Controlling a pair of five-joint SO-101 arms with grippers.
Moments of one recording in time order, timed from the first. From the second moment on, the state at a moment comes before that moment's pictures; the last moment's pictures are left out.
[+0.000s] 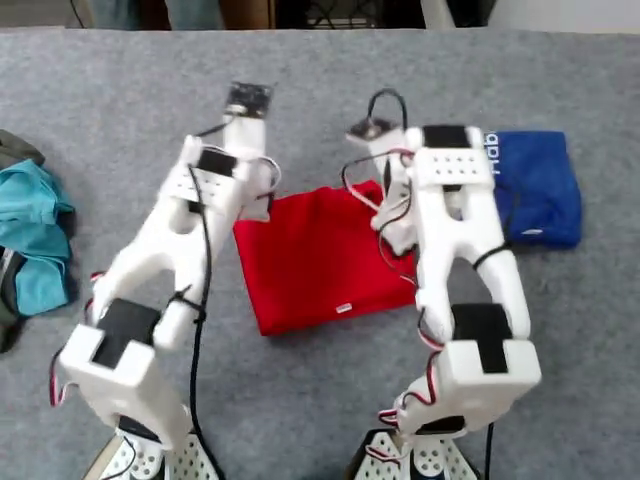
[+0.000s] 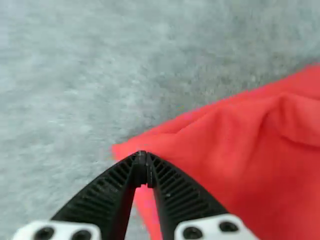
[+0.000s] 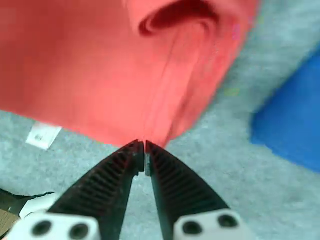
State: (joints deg) left arm 12.0 10.5 10.0 54.5 5.5; right arm -1.7 7.9 1.0 94.2 31.2
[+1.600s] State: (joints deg) left arm 12.2 21.4 8.0 51.5 11.6; right arm -9.1 26.1 -34.5 100.0 23.7
